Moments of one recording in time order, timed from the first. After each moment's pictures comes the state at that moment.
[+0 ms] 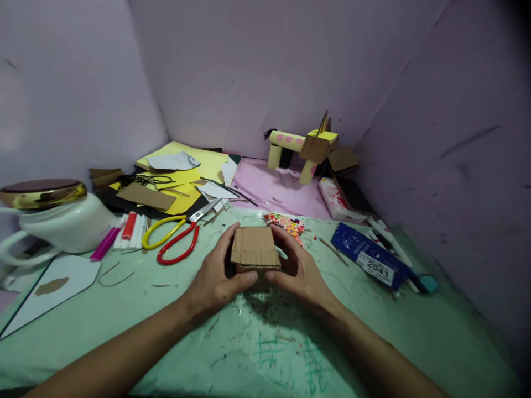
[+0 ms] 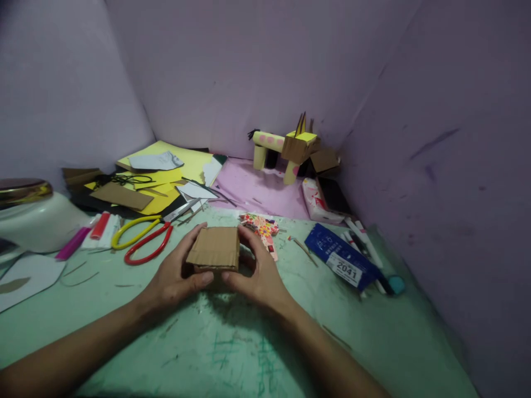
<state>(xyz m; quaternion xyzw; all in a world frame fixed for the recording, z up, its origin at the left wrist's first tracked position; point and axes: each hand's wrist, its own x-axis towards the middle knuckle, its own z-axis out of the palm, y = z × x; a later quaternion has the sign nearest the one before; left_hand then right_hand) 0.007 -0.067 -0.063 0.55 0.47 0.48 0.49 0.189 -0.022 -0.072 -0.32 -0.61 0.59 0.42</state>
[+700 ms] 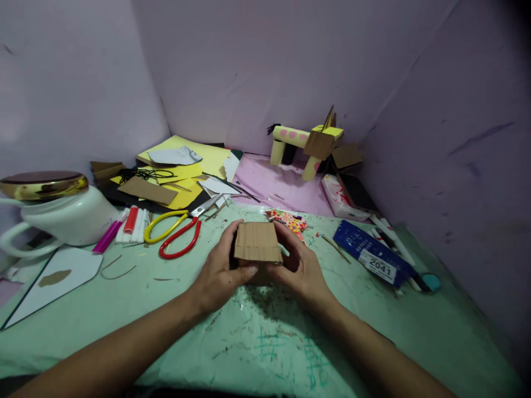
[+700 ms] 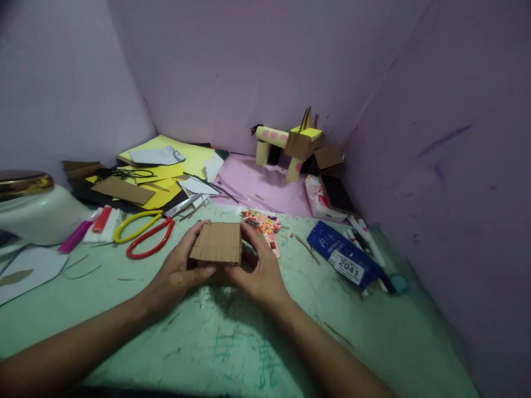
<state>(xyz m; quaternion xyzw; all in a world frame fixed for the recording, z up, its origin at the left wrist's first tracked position) 0.011 -0.066 -0.068 0.53 0.47 0.50 0.50 0.183 -0.026 -0.071 -0.36 -0.61 0.55 0.44</state>
